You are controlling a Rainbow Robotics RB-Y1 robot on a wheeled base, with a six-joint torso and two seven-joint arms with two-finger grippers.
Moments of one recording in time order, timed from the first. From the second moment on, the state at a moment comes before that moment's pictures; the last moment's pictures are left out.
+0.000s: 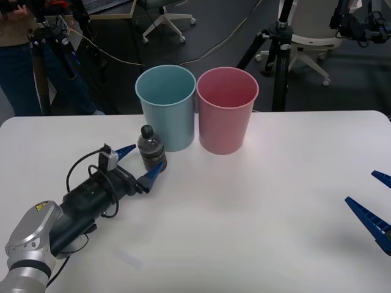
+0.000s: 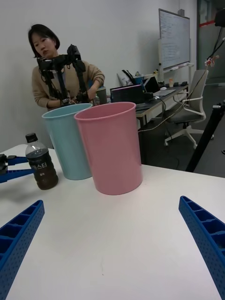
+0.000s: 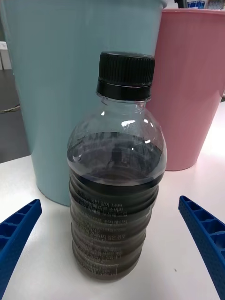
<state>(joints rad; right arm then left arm) 0.35 -0.40 -0.52 -1.66 0.96 -1.22 0.00 -0.23 0.22 0.09 -1.07 -1.13 -0.76 -0.35</state>
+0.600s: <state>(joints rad) 0.35 -0.40 -0.52 -1.66 0.96 -1.22 0.00 -0.28 0.21 -0.01 -1.07 -1.09 -0.61 -0.34</state>
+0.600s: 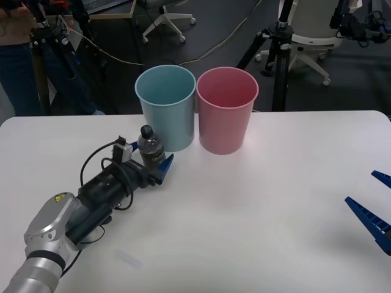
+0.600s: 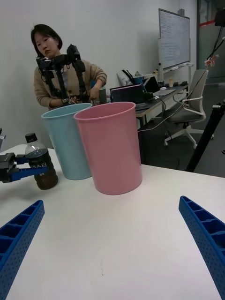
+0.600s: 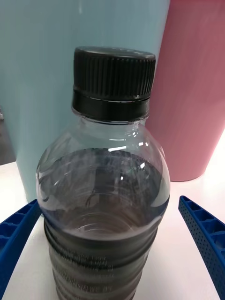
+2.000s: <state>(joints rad) 0.35 -0.40 -0.52 -1.66 0.96 -1.22 0.00 -0.29 0.21 -0.04 -1.07 -1.09 -0.59 -0.33</state>
